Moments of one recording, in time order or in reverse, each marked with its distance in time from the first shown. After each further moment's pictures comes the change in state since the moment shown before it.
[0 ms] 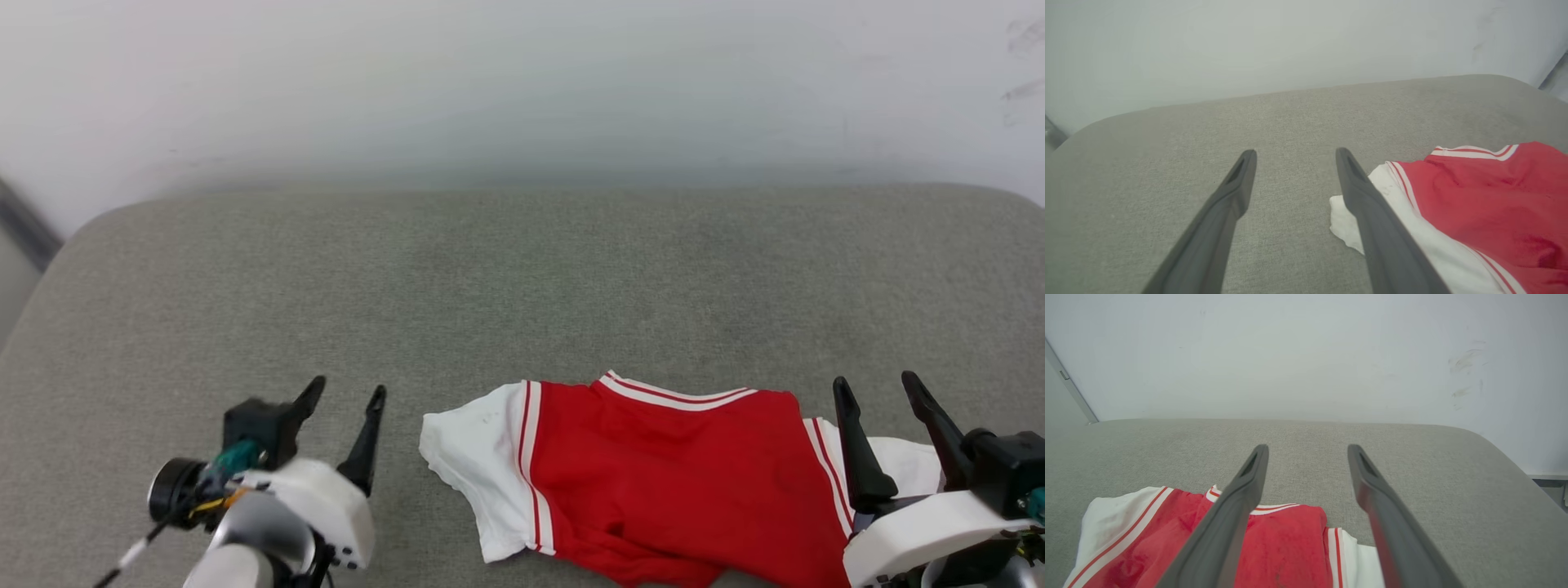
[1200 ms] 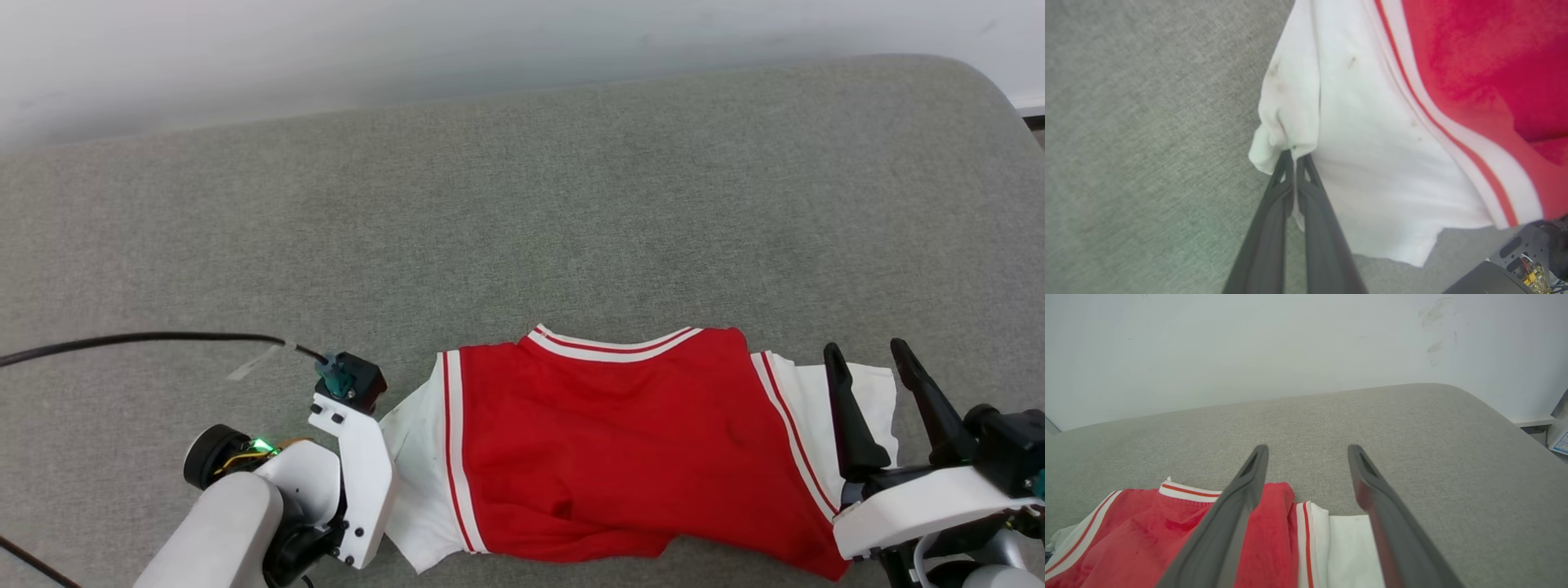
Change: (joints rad) left arm -0.246 0.170 -0.305 0.103 -0.226 -0.068 0.841; right arm -0.067 0.000 0.035 0.035 0.085 0.000 -0.061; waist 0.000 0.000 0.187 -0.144
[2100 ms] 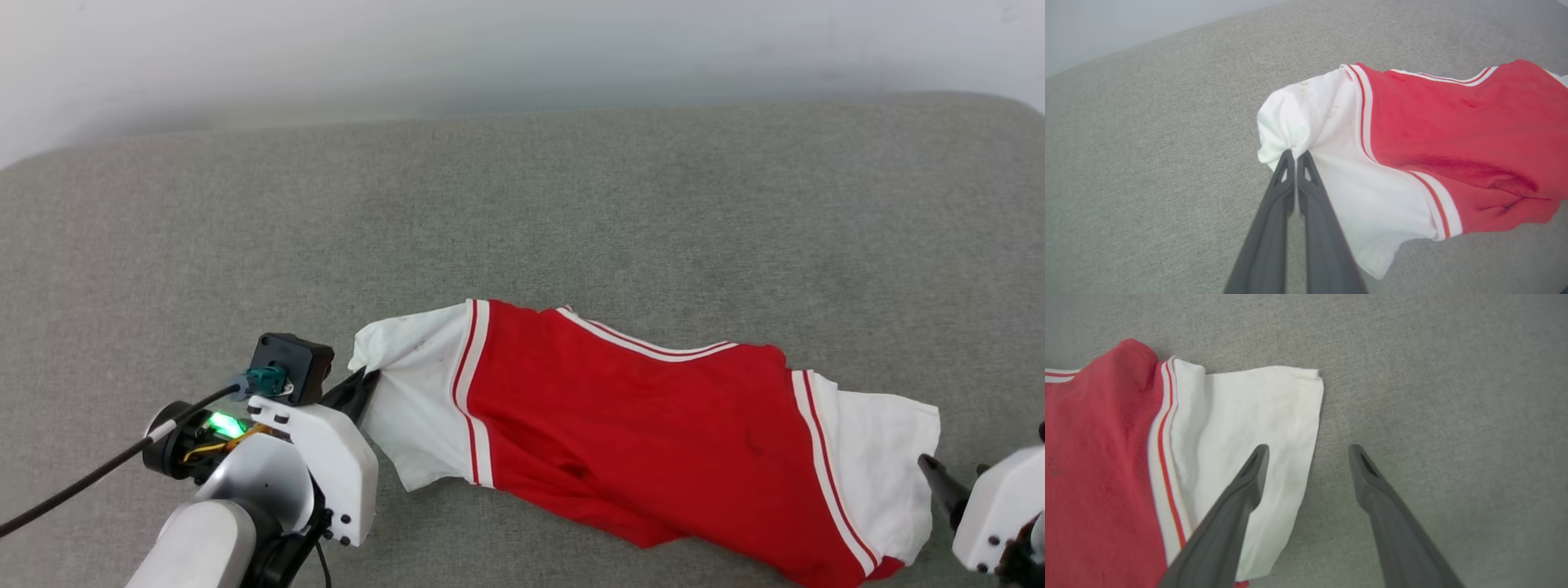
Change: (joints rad) left arm 0.126 0.019 0.122 -0.301 0.070 0.162 -0.390; right arm -0.035 -0.102 -0.248 0.172 0.110 0.000 0.645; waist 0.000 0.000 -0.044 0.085
